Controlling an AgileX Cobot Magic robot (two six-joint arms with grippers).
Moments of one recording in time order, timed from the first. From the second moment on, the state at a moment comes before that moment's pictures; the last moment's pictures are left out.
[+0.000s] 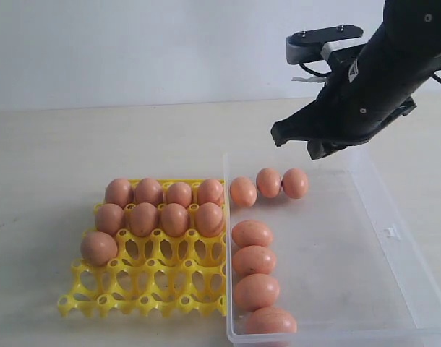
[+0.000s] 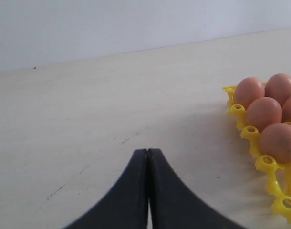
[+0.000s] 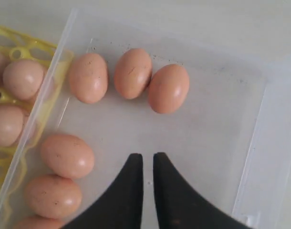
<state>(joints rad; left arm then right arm) -0.08 0.03 0.00 0.10 0.33 -0.03 0.45 1.62 -1.19 -0.06 0.78 0.17</state>
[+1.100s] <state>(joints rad) -0.08 0.03 0.00 0.10 0.33 -0.03 0.30 2.08 -1.48 0.15 0.79 0.14</state>
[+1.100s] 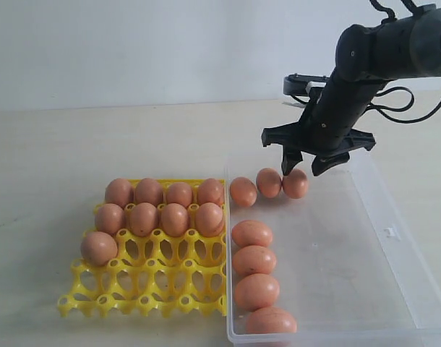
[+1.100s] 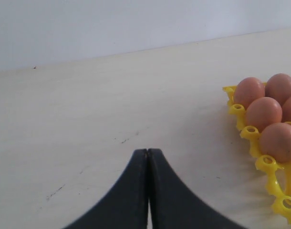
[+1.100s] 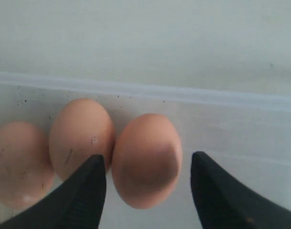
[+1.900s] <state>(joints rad) -0.08 0.03 0.00 0.10 0.33 -0.03 0.30 2.13 -1.48 0.17 0.68 0.14</state>
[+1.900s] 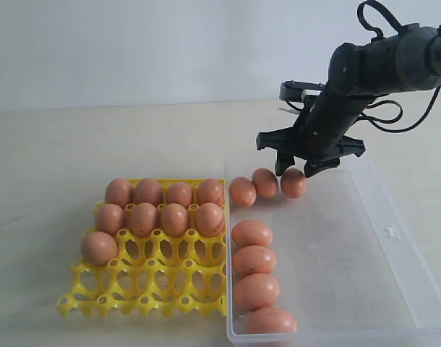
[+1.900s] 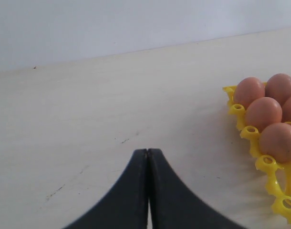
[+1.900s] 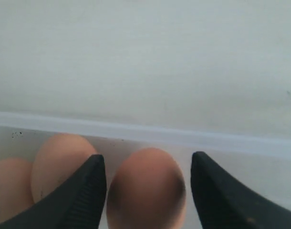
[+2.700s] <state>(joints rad) -0.08 0.03 0.00 0.10 0.33 -0.03 0.30 2.18 -1.48 0.14 0.68 0.06</state>
